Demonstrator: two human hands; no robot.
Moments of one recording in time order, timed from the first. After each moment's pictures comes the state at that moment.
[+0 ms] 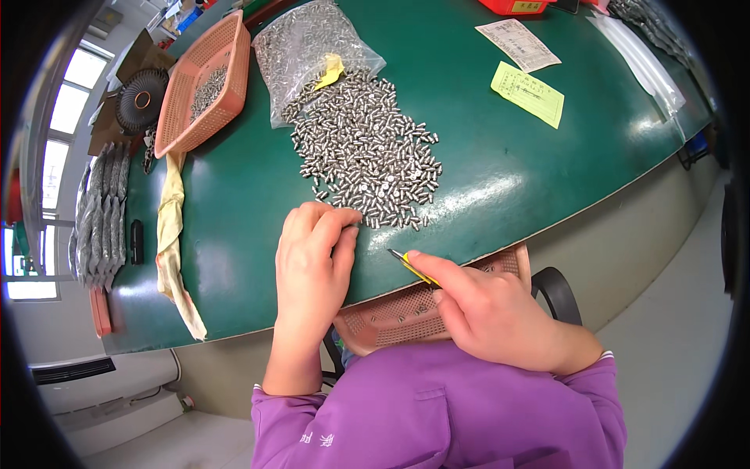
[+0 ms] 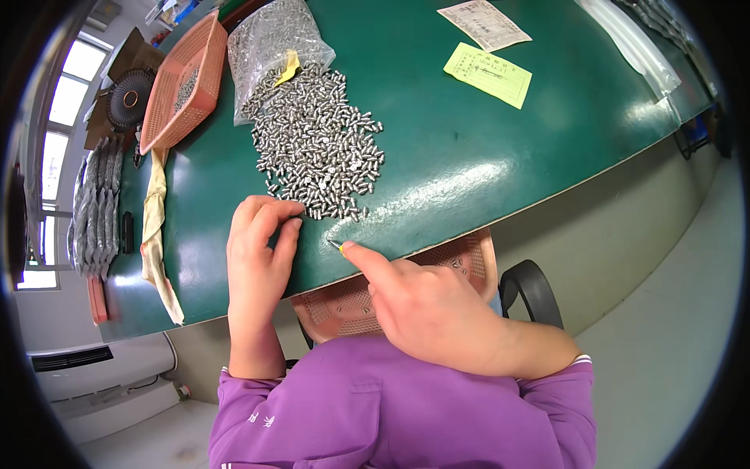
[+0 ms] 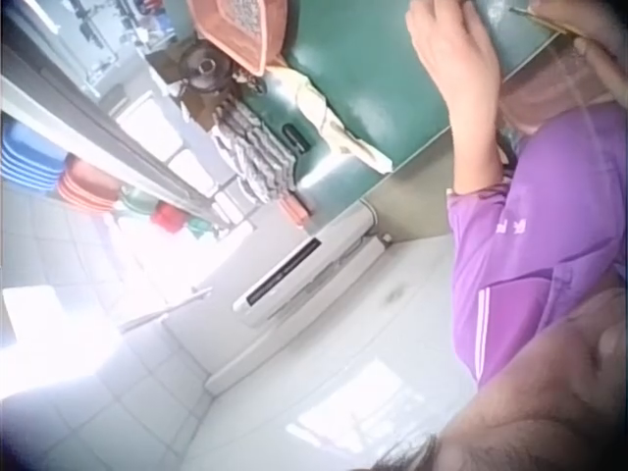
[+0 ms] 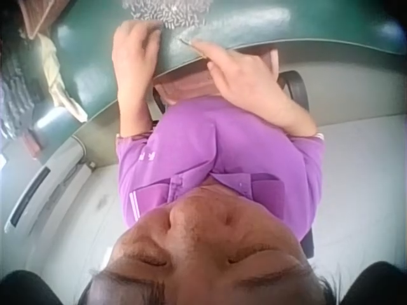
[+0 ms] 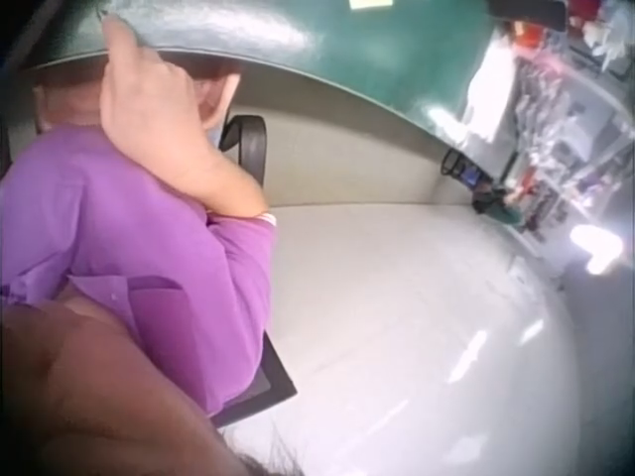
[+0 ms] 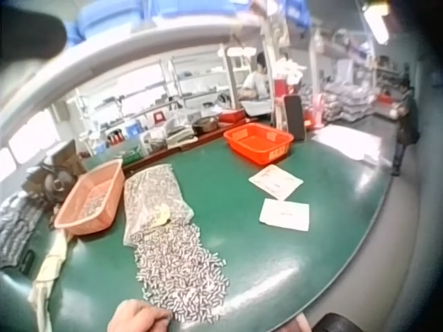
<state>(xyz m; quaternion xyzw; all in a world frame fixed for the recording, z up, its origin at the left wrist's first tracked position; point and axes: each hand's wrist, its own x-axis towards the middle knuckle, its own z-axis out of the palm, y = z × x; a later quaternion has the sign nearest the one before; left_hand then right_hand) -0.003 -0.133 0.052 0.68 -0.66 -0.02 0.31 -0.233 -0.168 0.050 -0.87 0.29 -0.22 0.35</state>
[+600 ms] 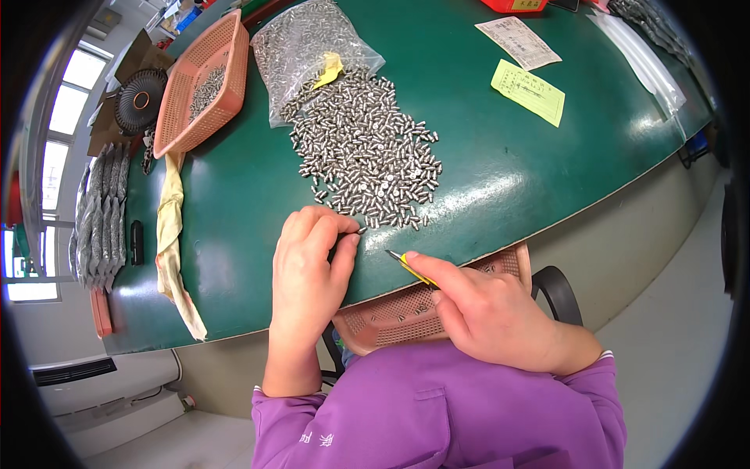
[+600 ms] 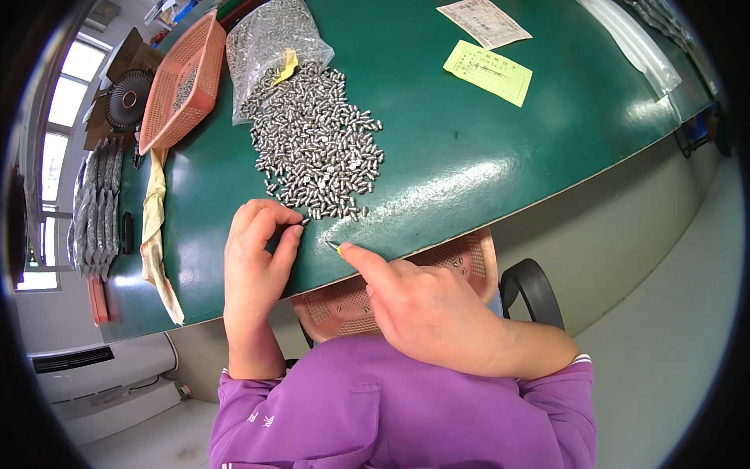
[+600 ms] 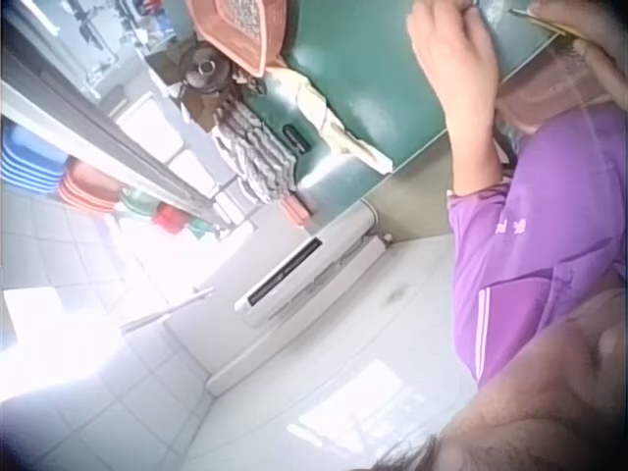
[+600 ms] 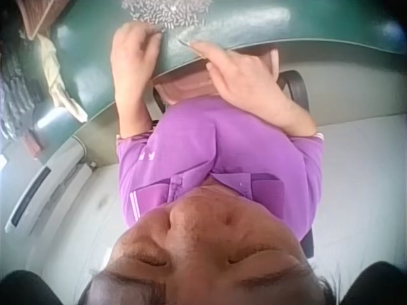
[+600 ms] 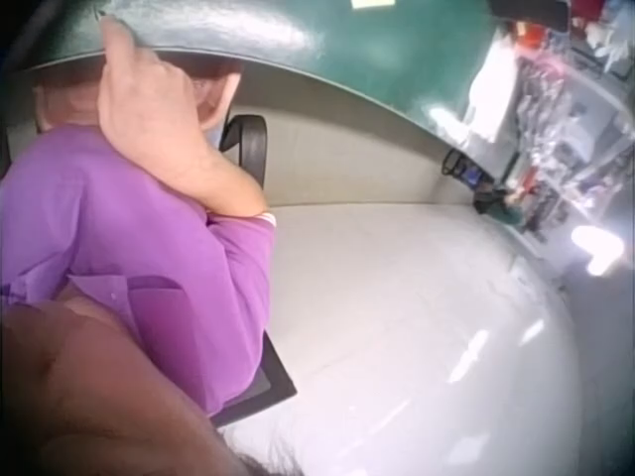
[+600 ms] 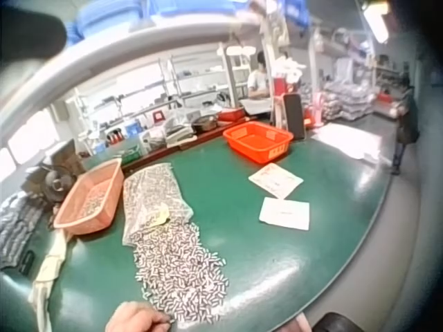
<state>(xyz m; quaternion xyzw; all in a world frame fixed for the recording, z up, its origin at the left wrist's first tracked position) -0.001 -0.129 0.057 0.68 -0.67 -0.04 0.30 -0.231 -0.166 0.054 -0.87 0.28 -0.23 0.34</state>
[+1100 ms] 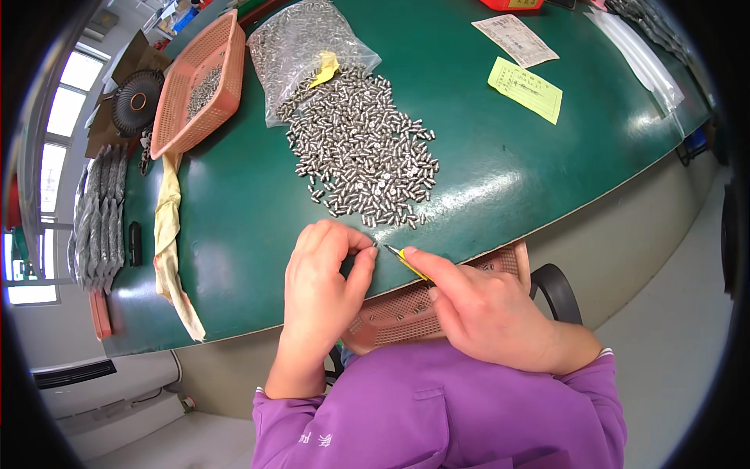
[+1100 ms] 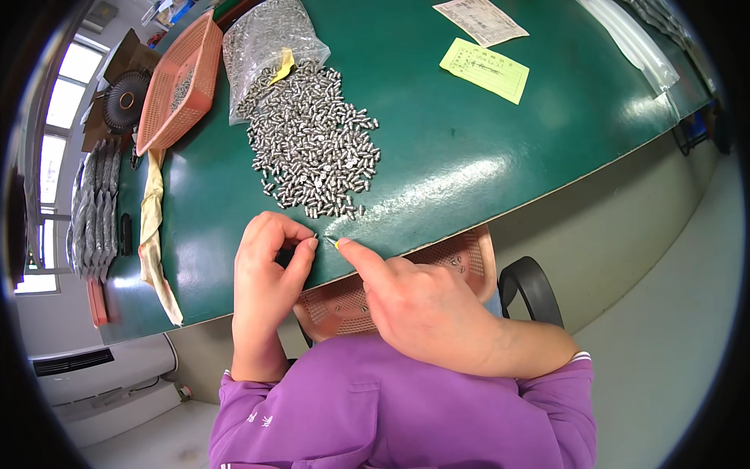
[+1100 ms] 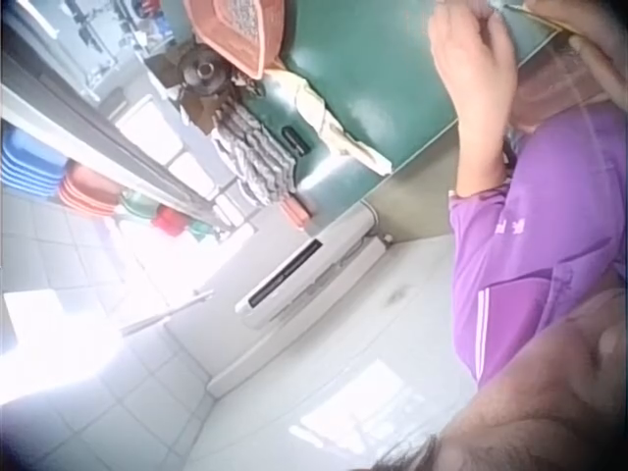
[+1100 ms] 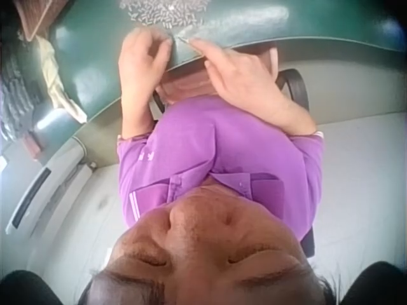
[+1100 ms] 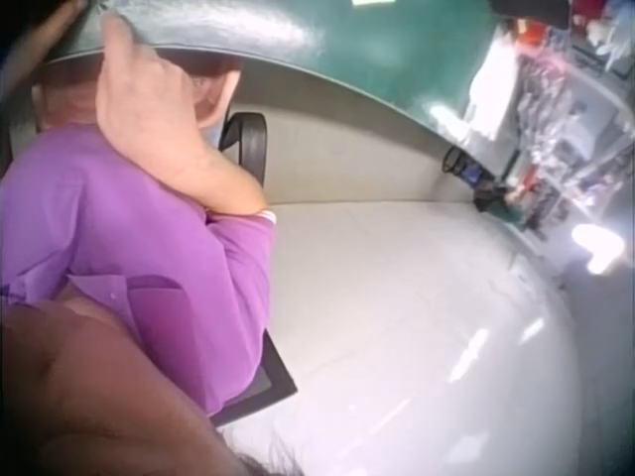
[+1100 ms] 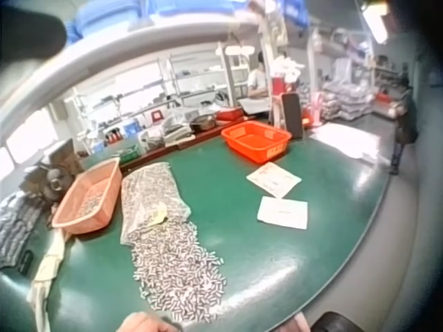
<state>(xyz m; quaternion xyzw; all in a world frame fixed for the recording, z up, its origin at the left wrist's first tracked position) -0.015 -0.122 0.052 0.69 -0.64 -0.11 0.32 -0.230 -0.164 0.050 -0.88 0.29 -0.22 0.31</state>
